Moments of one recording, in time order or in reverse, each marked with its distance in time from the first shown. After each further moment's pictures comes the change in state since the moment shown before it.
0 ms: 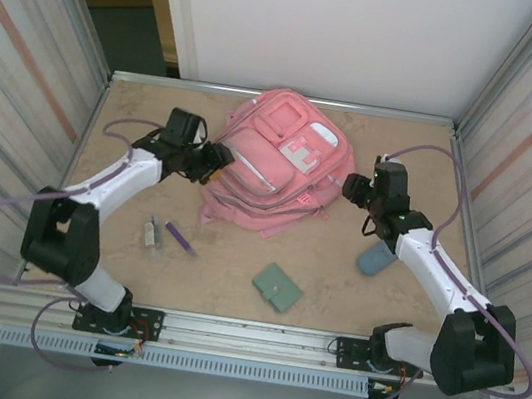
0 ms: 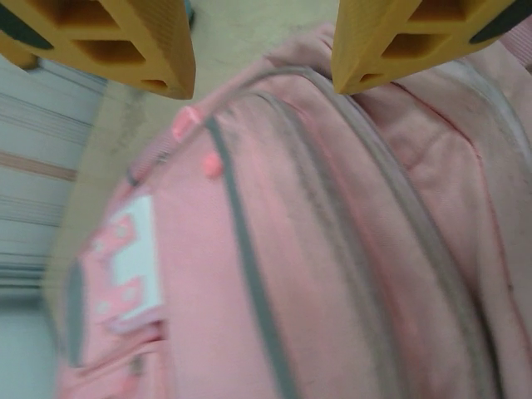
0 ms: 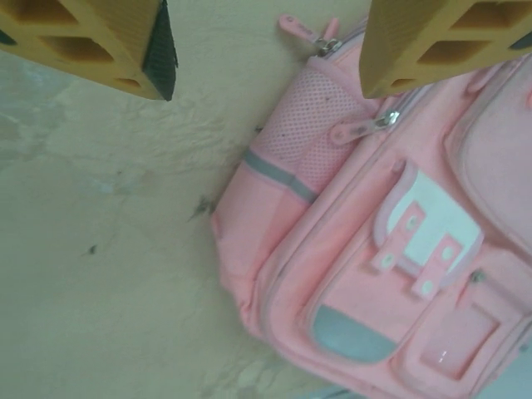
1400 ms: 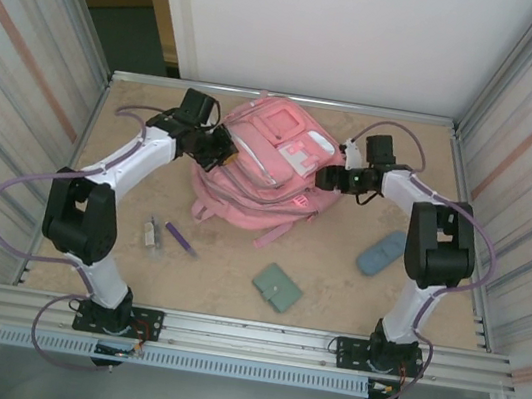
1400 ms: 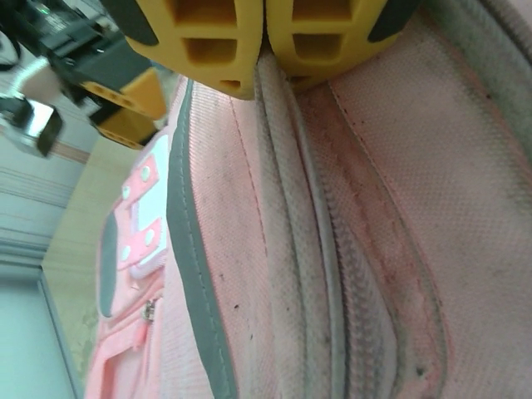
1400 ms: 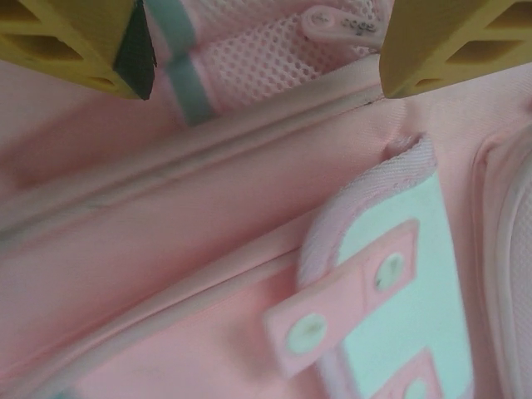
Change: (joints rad) left arm -0.017 0.133 0.262 -0.150 0.006 -0.062; right arm -0.107 0.645 0.400 -0.132 -0.730 -0.384
